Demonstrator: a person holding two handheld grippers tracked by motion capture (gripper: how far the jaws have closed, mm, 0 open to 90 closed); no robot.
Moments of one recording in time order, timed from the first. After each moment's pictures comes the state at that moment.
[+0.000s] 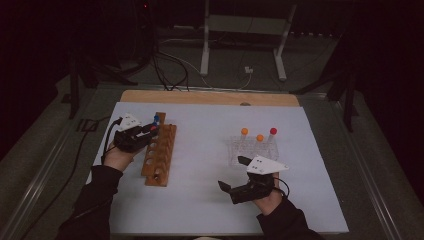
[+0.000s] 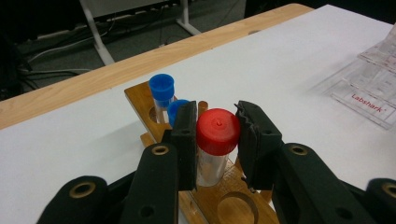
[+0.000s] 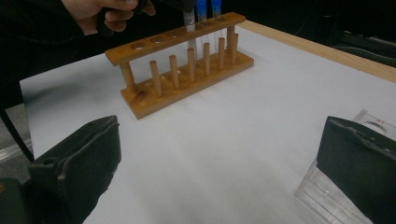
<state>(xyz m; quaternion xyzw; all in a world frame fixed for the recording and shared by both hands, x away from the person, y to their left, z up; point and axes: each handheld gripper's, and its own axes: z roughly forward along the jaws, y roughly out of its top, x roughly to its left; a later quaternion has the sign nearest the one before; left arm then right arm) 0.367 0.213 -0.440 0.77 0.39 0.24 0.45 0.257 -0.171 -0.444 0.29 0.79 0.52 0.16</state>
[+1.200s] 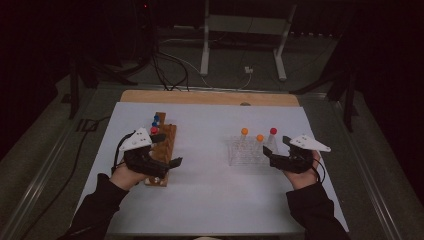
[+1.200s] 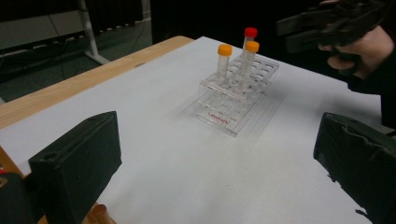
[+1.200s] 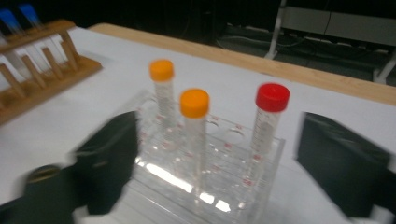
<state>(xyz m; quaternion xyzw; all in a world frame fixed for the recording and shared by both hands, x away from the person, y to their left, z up) 0.305 0.170 -0.414 0.79 0.26 0.14 0.54 0.316 -0.278 -0.447 0.44 0.72 0.46 0.27</state>
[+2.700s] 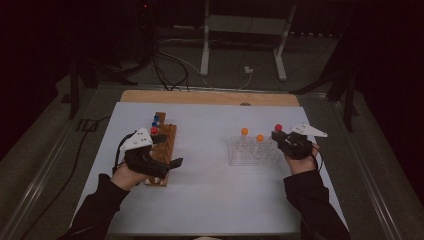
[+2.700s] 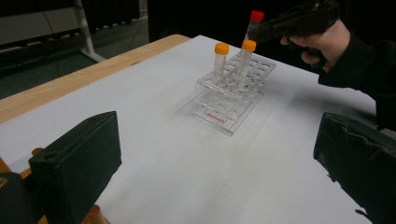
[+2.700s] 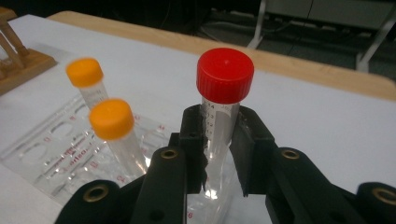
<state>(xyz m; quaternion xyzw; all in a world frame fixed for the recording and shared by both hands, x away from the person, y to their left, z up) 0.306 0.169 -0.416 0.79 0.26 0.13 0.54 0.357 -0.291 -0.450 0.46 0.72 0.44 0.28</state>
